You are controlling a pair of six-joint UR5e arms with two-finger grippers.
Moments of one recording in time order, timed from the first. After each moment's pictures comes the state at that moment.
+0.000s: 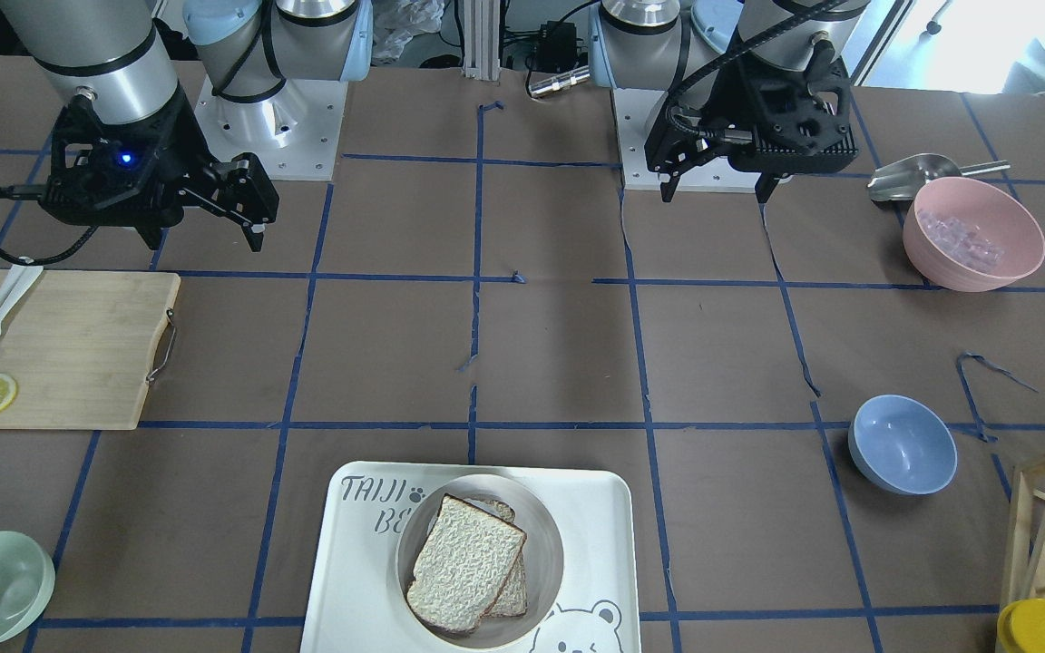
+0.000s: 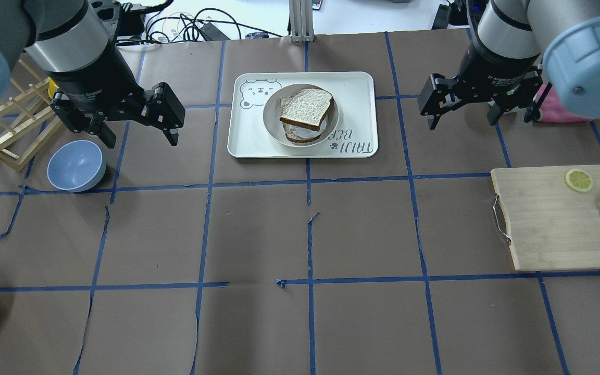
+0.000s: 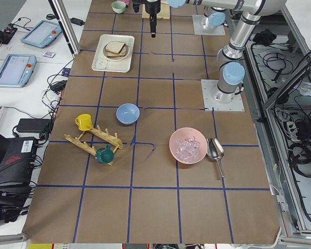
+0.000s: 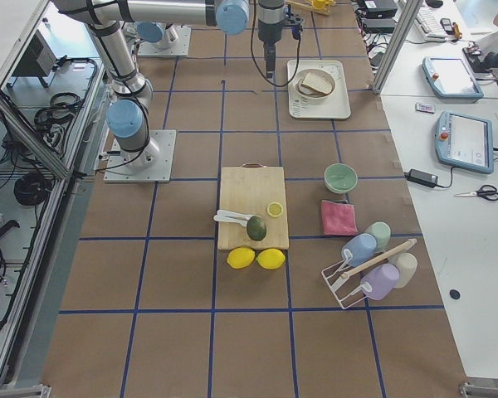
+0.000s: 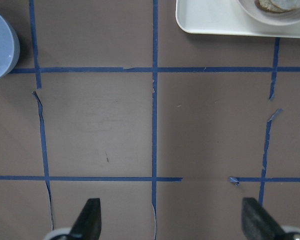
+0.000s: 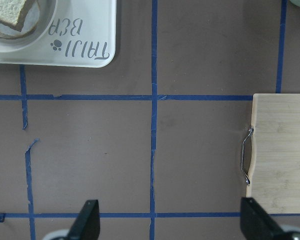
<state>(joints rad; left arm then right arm) -1.61 -1.53 -1.54 -1.68 1.58 -0.05 1.57 -1.58 1.62 -1.64 -1.59 -0.02</state>
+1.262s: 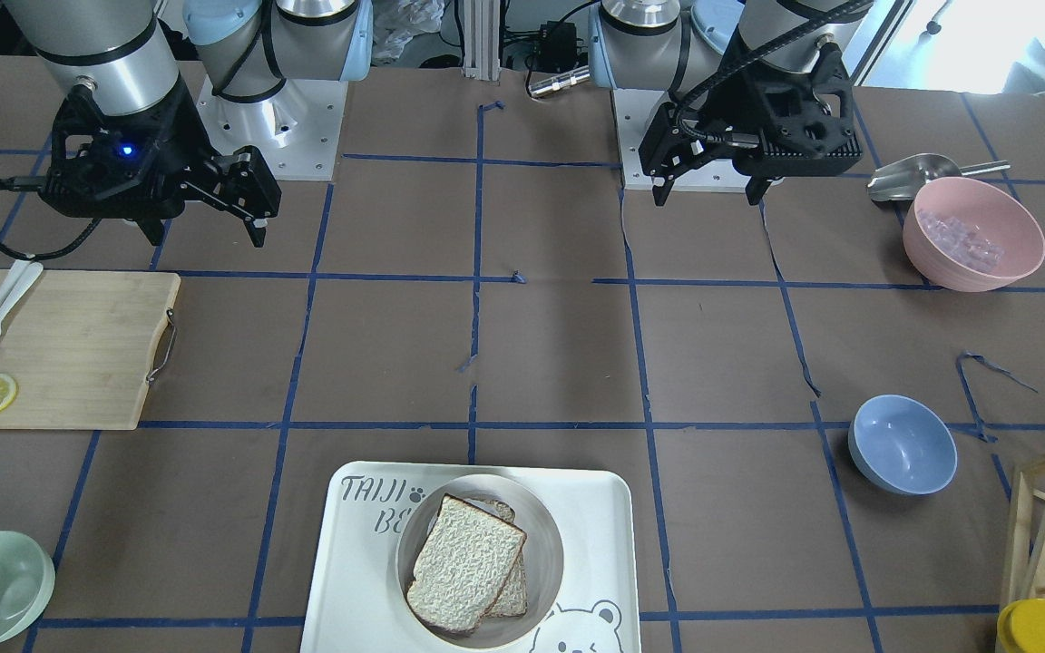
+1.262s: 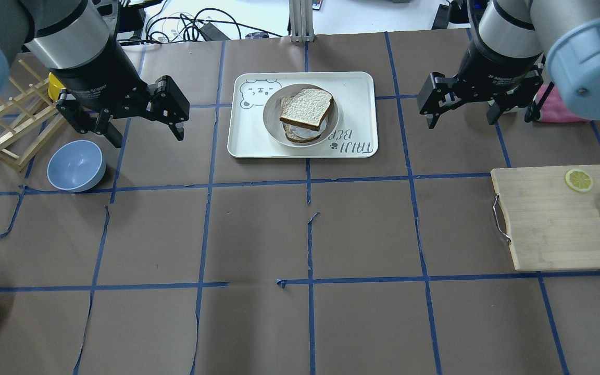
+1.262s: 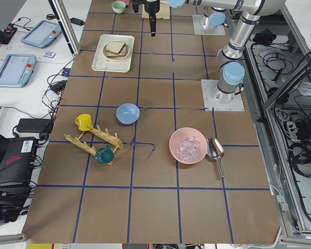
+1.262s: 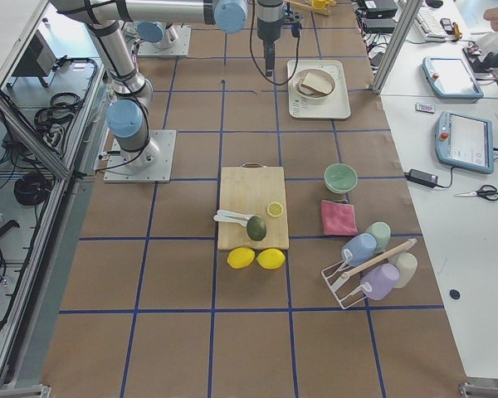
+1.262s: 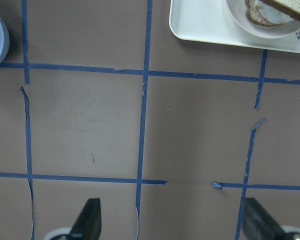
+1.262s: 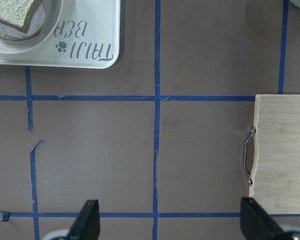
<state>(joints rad) -1.60 -1.53 -1.54 -1.68 1.54 -0.10 1.57 -1.59 1.62 -1.64 -1.58 -0.02</state>
